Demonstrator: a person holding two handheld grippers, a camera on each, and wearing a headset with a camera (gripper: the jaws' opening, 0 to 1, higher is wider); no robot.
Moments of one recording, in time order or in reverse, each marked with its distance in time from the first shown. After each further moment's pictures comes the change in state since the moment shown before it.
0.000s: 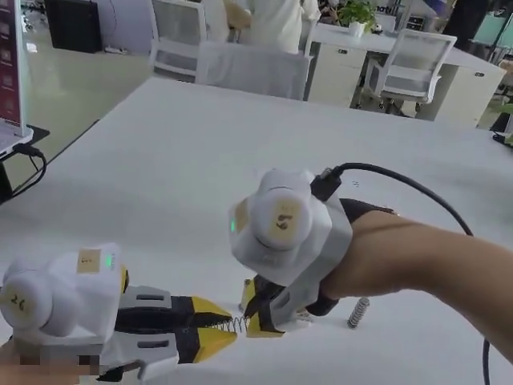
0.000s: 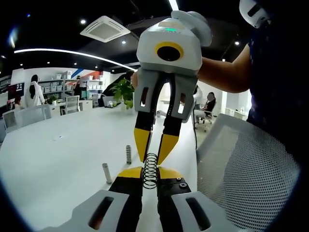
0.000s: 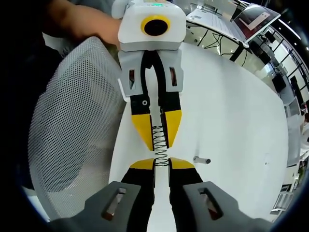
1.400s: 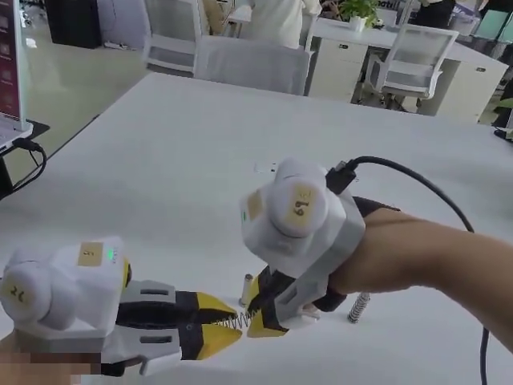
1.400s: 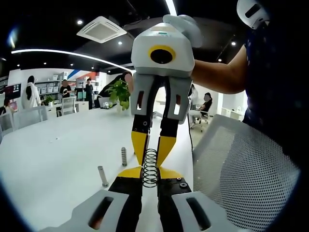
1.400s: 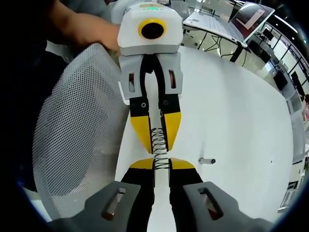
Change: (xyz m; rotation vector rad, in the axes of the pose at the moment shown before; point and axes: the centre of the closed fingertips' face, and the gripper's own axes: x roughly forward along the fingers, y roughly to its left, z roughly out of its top) left arm 0.001 -0.009 0.004 0.013 -0.005 -0.032; right arm -0.003 0.008 0.002 0.035 -0.053 0.033
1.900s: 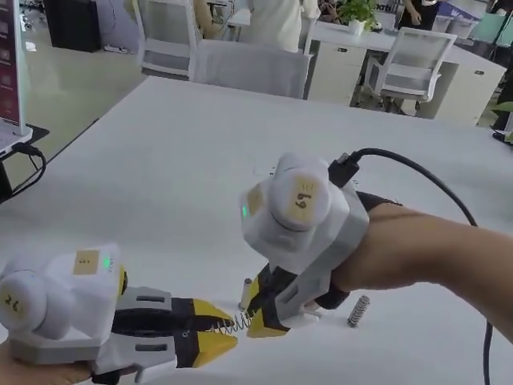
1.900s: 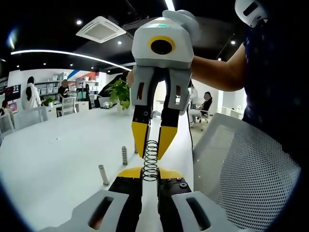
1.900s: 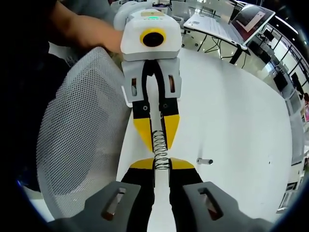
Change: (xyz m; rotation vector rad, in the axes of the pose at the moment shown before) left arm -0.001 -0.002 0.000 0.009 0.005 0.001; right arm -0.011 0.000 0.005 -0.006 0.001 0.001
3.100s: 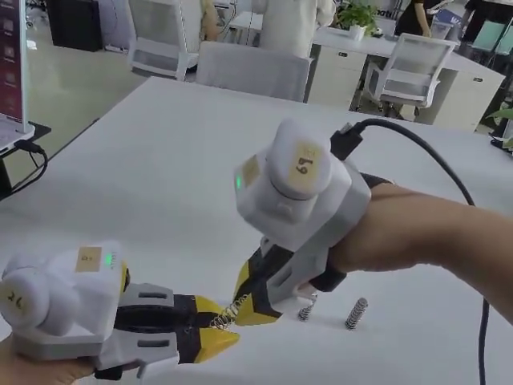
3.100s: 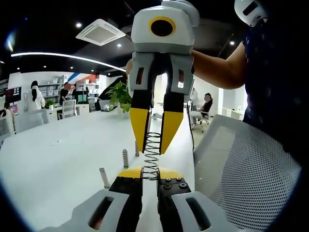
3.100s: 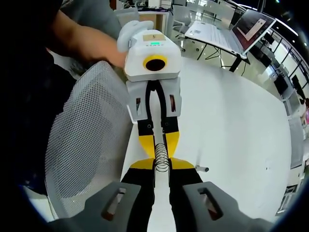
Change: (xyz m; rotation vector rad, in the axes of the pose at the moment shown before) left arm 0.000 0.005 0.003 0.009 -0.024 0.007; right arm -0.016 0.001 0.024 -0.009 -0.035 0.008
